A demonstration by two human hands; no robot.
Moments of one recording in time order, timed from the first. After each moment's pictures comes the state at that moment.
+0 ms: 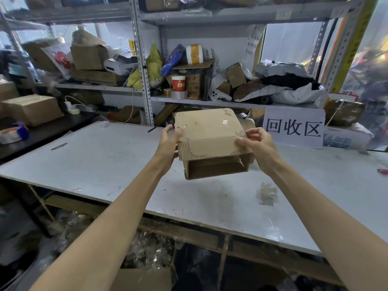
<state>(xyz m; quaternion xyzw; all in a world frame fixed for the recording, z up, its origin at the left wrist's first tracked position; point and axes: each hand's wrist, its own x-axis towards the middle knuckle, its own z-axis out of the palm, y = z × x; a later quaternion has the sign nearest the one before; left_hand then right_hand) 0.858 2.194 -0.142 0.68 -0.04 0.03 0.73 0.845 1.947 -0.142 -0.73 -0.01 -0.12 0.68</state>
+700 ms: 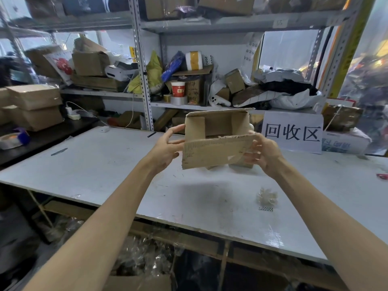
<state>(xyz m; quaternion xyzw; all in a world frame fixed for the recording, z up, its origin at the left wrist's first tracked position) 0.871 2.216 -0.131 0.69 -0.12 -0.06 0.71 0.849 1.933 -0.136 -0.67 0.03 -0.09 0.74</state>
